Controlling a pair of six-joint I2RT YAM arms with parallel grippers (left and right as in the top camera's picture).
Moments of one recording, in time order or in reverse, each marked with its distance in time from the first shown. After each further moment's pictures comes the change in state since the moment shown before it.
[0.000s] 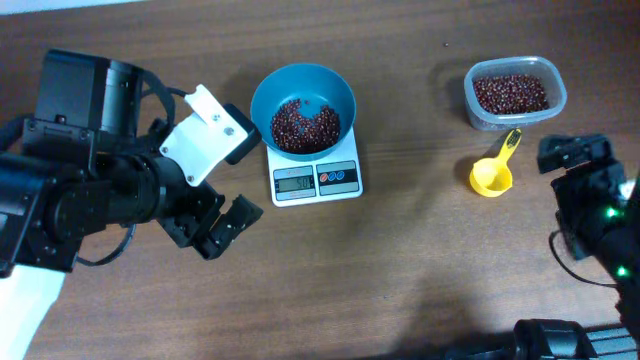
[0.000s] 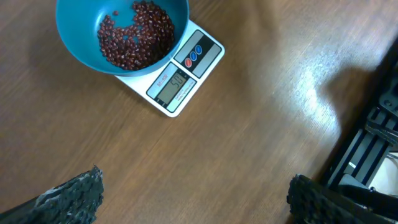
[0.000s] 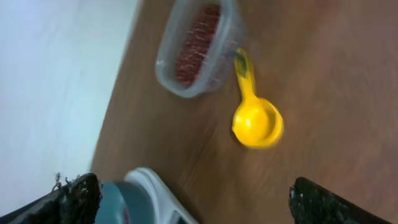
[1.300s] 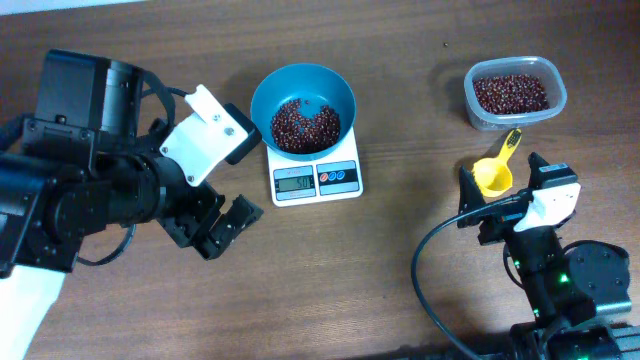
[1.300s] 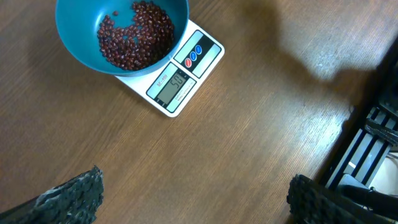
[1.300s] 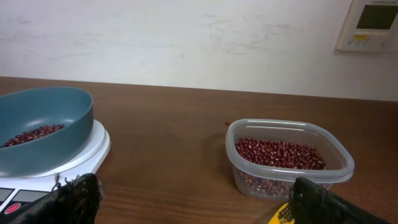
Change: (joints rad) left arm 0.000 0.000 0.000 0.000 0.000 0.000; right arm 0.161 -0.526 -0.736 0.784 -0.066 -1.021
